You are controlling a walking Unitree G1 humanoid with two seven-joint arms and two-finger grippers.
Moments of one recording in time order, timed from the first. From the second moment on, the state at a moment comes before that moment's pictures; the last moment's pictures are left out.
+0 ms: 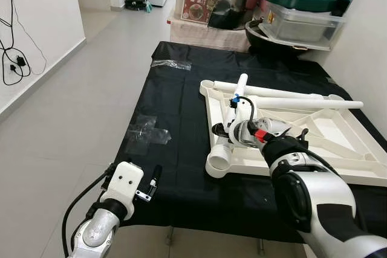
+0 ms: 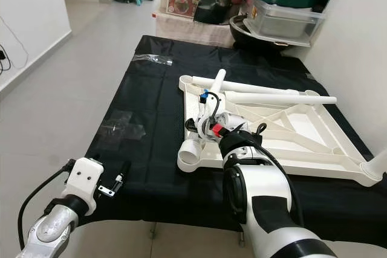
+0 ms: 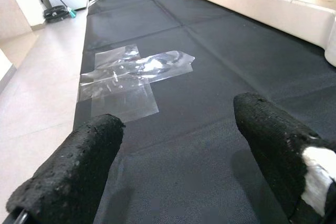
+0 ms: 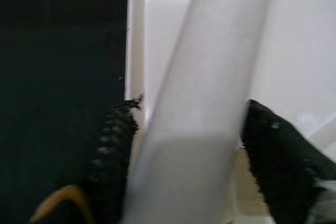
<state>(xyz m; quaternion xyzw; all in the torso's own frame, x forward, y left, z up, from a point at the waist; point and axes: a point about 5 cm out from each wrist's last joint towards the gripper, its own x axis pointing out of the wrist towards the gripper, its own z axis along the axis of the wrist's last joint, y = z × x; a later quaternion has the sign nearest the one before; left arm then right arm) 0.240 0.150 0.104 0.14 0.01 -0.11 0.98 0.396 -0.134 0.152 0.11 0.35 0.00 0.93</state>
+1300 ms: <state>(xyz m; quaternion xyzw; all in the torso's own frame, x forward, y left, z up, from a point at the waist) 0.263 0.148 0.171 -0.06 -0.10 -0.23 0.97 0.386 -0.061 0.246 0.32 0.00 0.25 0.91</state>
